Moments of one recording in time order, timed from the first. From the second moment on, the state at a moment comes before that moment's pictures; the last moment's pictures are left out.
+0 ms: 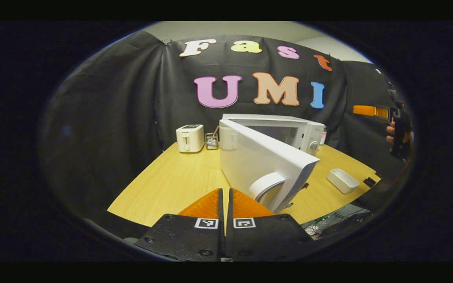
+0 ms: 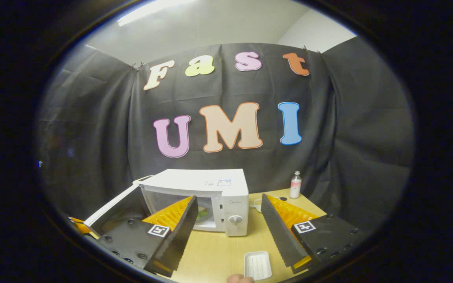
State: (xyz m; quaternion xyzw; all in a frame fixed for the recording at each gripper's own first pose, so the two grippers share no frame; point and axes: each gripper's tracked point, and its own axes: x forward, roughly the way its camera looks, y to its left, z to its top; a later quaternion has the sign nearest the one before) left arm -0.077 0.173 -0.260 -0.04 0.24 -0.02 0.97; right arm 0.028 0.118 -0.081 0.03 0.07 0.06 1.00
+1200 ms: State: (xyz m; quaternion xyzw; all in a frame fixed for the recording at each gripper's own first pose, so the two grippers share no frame) left arm 0.033 -0.004 -0.253 -0.01 0.21 -0.16 0.97; right arm 0.015 0.030 -0.055 -0.02 0.06 0.05 1.00
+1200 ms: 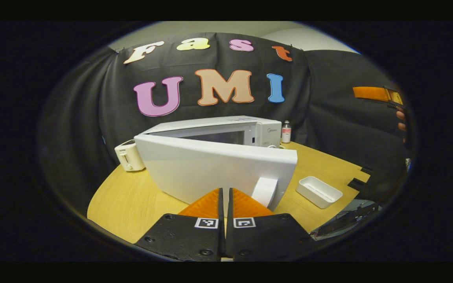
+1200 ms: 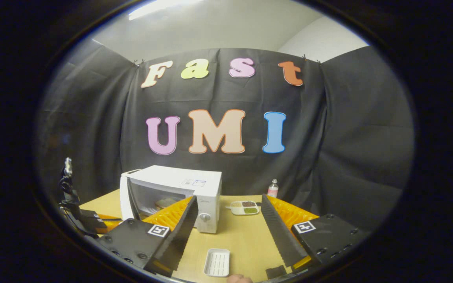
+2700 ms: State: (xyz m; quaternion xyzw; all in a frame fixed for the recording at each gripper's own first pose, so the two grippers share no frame) left arm 0.181 -0.066 -0.262 -0.03 0.20 -0.13 0.97; right arm 0.063 -0.031 -0.062 -0.02 0.08 0.04 1.00
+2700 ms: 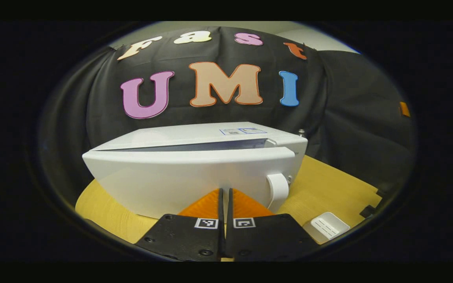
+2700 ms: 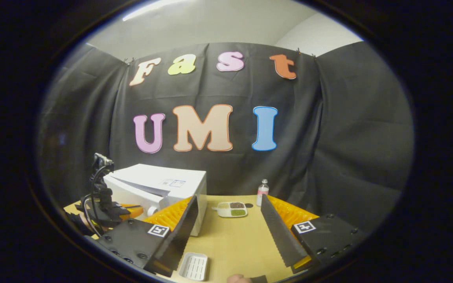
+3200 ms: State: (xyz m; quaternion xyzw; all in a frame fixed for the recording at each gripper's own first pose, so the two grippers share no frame) left arm 0.204 -0.075 -0.264 -0.05 0.21 -0.10 0.97; right arm 0.072 -0.045 -0.061 -0.02 0.07 0.03 1.00
